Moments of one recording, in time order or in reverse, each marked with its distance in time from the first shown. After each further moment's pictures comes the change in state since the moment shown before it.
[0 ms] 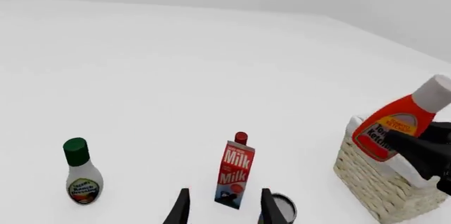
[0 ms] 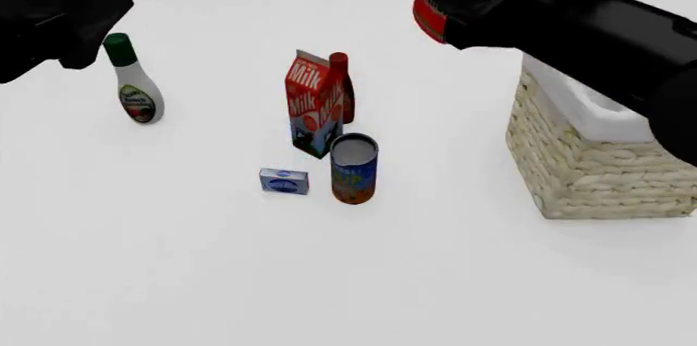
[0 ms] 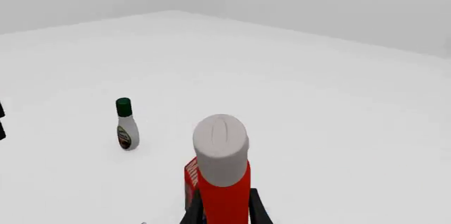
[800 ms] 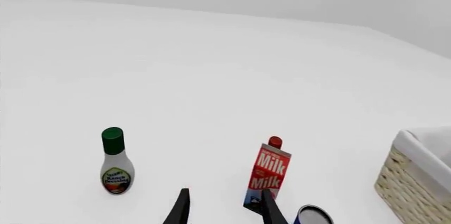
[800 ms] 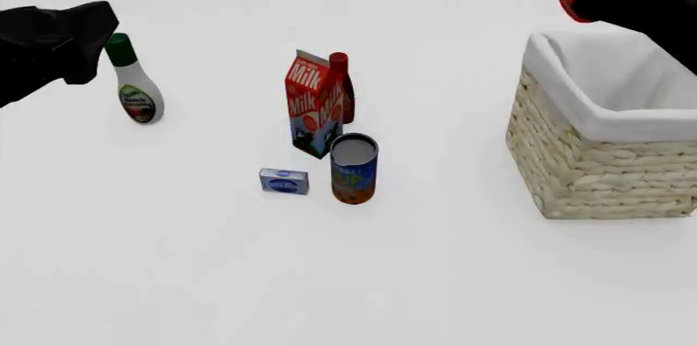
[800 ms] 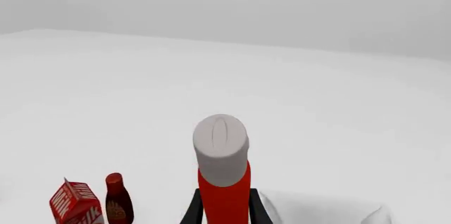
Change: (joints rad) left arm 0.133 0.042 0.110 -0.169 -0.002; right arm -0.418 -0.049 0.074 -0.092 0.009
